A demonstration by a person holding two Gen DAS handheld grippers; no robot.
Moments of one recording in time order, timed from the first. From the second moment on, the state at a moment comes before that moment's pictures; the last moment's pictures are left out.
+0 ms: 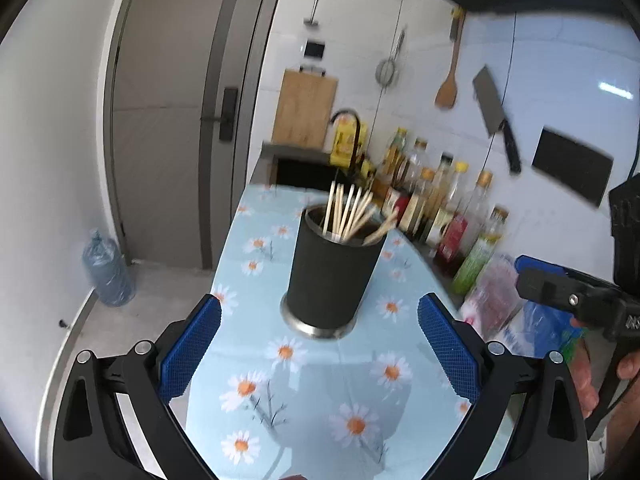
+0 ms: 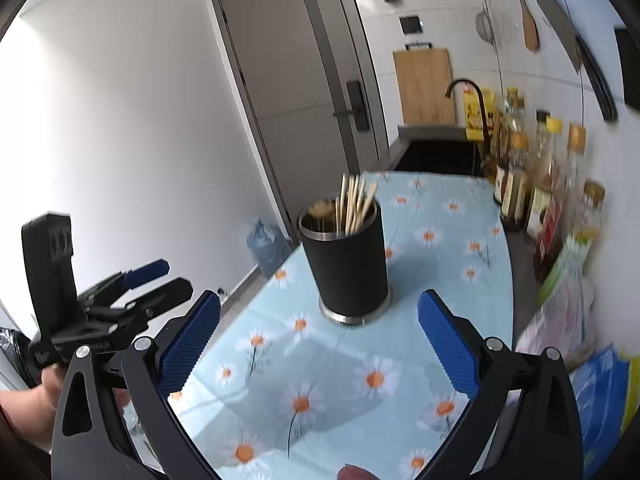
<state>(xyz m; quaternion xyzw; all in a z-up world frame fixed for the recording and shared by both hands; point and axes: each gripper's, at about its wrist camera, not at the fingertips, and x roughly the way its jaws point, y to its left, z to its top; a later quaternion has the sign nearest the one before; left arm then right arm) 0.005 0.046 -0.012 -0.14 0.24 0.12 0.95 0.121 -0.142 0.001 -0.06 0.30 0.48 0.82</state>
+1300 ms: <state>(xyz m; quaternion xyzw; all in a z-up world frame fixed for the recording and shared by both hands) 0.030 0.035 -0.097 -0.16 0.40 0.11 0.90 0.124 -0.153 -0.089 -0.06 0.42 0.43 0.80</state>
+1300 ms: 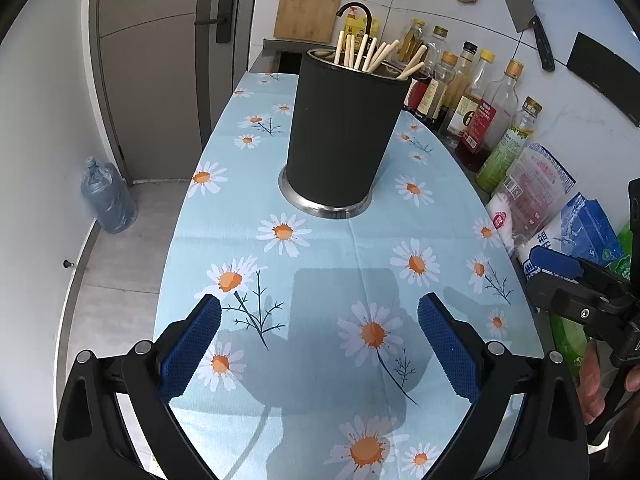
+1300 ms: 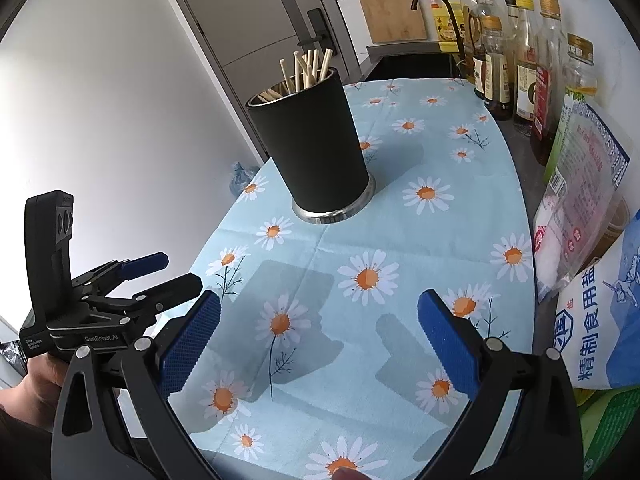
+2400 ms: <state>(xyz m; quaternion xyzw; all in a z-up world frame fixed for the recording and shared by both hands) 0.034 0.031 -0.102 -0.16 0.41 0.11 0.89 0.124 -0.154 -0.092 -0.06 0.43 0.43 0.79</state>
